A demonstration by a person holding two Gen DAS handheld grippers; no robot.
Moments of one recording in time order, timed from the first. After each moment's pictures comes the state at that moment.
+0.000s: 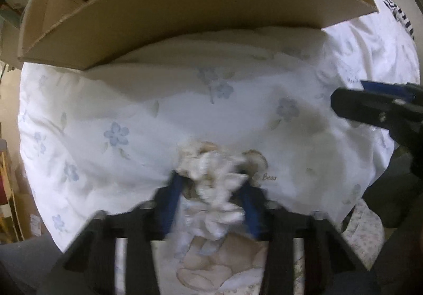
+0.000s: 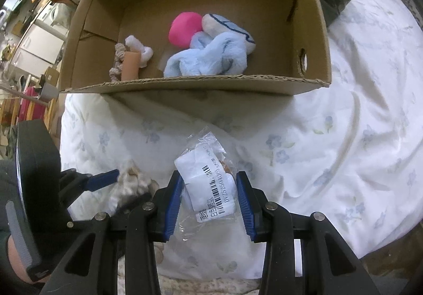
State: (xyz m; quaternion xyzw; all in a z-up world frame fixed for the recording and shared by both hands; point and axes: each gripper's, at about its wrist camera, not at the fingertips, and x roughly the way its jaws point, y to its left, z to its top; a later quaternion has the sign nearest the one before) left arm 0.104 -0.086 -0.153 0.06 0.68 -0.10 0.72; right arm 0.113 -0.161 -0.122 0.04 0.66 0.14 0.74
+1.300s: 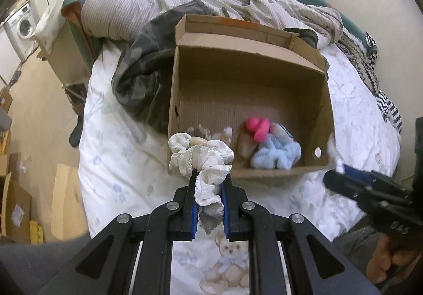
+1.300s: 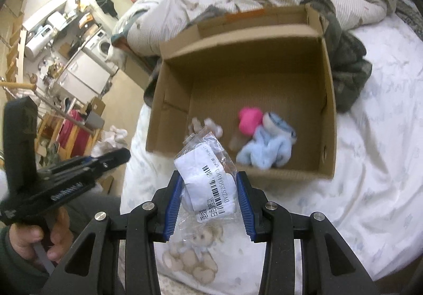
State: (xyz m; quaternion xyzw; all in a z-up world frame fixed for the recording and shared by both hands) left arm 0.144 0.003 0.008 -0.06 0.54 -0.04 0.84; right arm 0.132 -0.188 0.005 0.11 0.53 0.23 0.81
